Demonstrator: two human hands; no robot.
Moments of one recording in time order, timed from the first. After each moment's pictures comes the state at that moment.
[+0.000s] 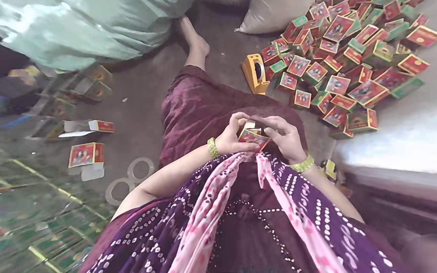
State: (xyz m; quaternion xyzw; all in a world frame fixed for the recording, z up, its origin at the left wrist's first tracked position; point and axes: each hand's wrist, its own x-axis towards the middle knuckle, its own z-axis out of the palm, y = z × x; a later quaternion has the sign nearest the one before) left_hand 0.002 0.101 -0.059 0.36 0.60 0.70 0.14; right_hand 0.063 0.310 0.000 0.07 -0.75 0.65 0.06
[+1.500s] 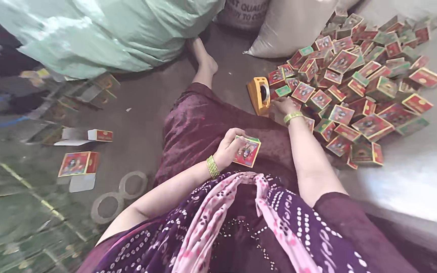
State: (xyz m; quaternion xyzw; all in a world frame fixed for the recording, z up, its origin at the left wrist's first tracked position) left_hand -0.026 0.107 -0.071 0.15 0.62 0.76 0.14; right_hand -0.184 0.405 -0.064 -0.21 -0.92 0.32 -0.11
